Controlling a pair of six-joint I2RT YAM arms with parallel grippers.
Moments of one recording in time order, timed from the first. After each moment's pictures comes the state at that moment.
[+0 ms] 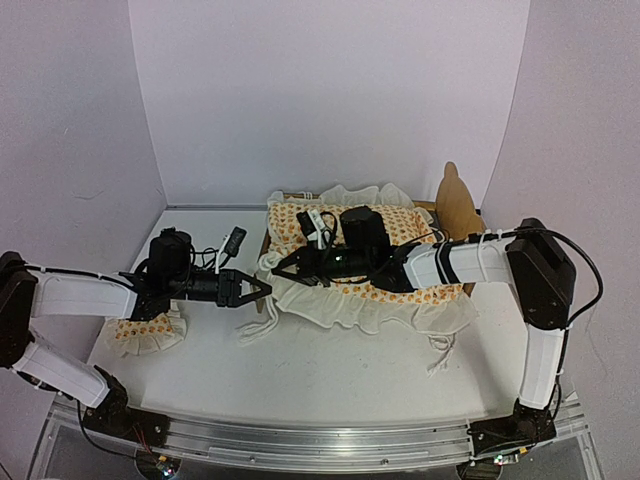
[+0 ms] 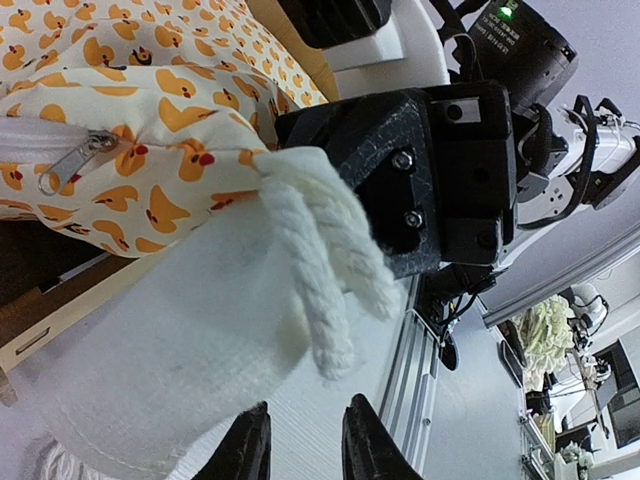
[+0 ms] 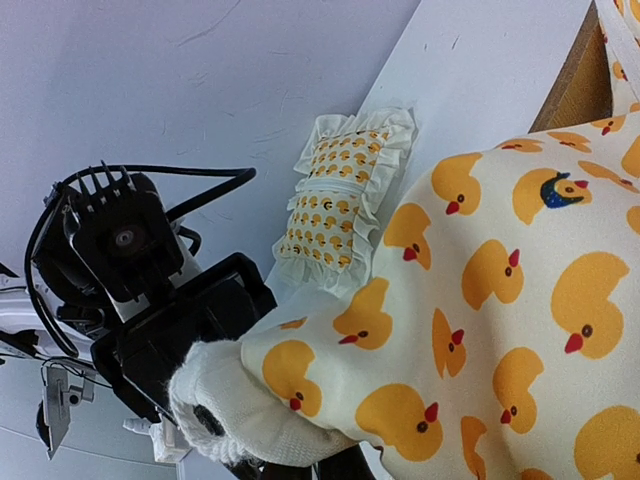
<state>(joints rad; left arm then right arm) -0.59 1.34 0.58 0.43 0.77 -0.52 0.87 1.96 1.27 0.38 -0.58 0.84</state>
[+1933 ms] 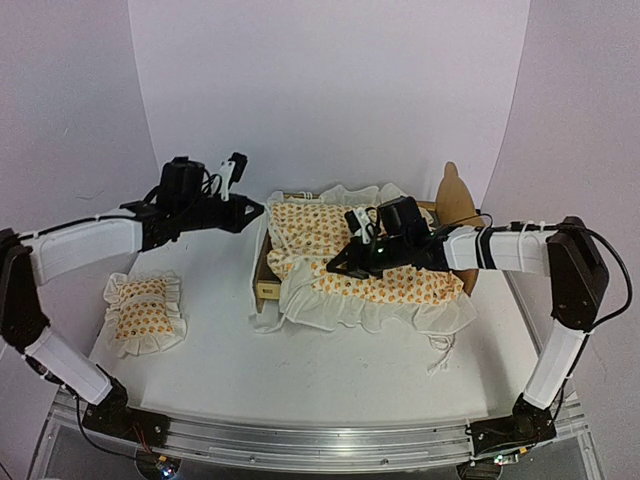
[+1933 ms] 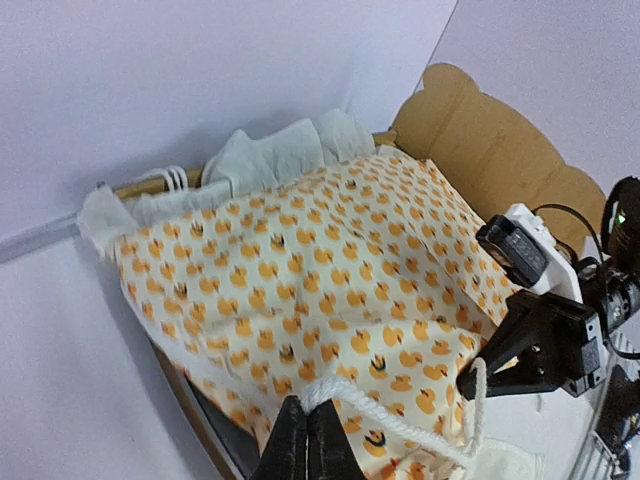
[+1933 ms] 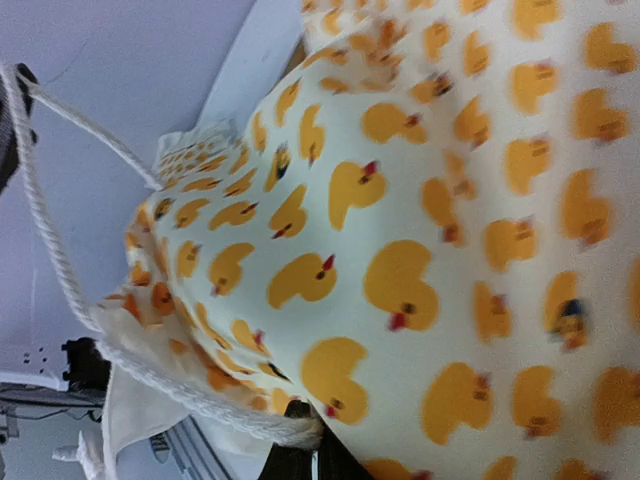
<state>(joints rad) -0.55 1.43 1.08 -0.02 0.28 -0.22 0.71 1.79 1.18 -0.01 -0.49 0.64</state>
